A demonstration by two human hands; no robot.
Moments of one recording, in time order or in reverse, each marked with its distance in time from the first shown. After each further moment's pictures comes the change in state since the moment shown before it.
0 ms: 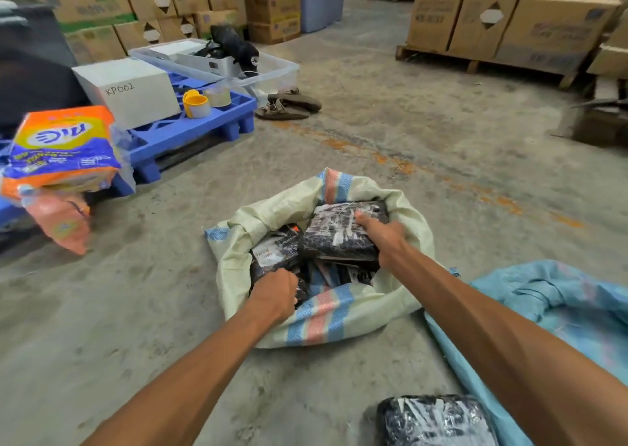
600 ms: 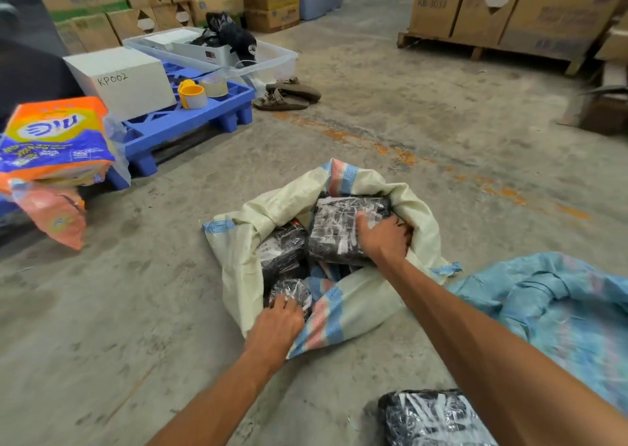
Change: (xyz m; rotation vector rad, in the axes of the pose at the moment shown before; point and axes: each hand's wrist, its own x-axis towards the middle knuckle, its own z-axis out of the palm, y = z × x) left_hand -0.020 -0.007 0.087 0.354 0.250 0.241; right_hand -0.018 0.017 0.005 -0.731 0.291 -0.301
